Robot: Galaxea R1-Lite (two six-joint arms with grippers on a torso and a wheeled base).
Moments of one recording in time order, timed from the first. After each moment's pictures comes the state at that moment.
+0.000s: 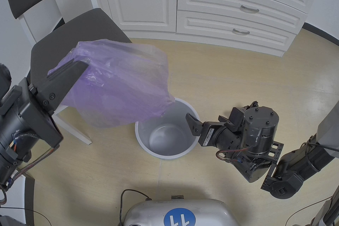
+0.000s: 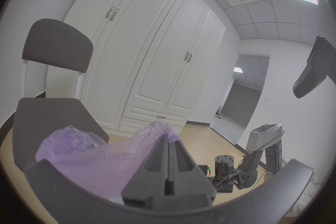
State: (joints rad) left arm -0.78 1.16 -0.48 -1.00 0.06 -0.08; right arm 0.80 1.92 -0.67 -1.15 -0.46 0.41
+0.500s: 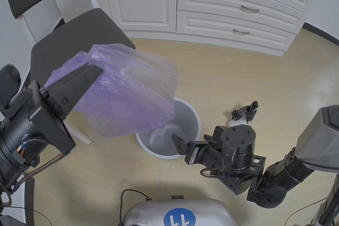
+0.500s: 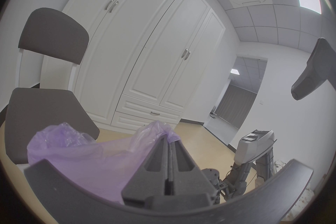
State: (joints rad) left arm -0.82 1.20 -0.49 -1.01 0.06 -0.12; right arm 0.85 2.03 -0.67 -1.14 -0.41 0.48
